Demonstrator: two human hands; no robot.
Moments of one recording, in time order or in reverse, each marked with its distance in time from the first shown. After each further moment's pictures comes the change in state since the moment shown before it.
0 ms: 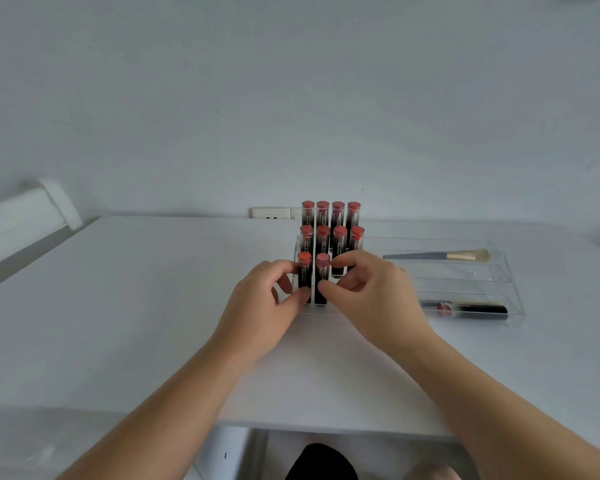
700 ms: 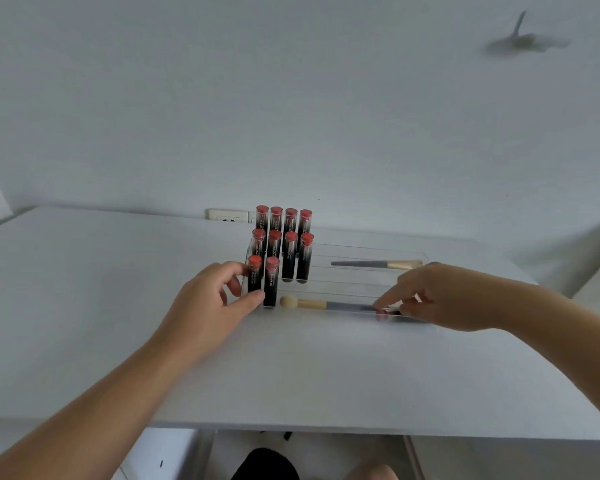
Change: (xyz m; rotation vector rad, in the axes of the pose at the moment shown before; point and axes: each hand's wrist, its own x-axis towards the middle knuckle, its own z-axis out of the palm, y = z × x) left_hand 0.000 -0.005 0.002 -0.008 0.007 -0.035; right_hand 0.021 0.035 -0.169 -0.775 -0.671 -0.084
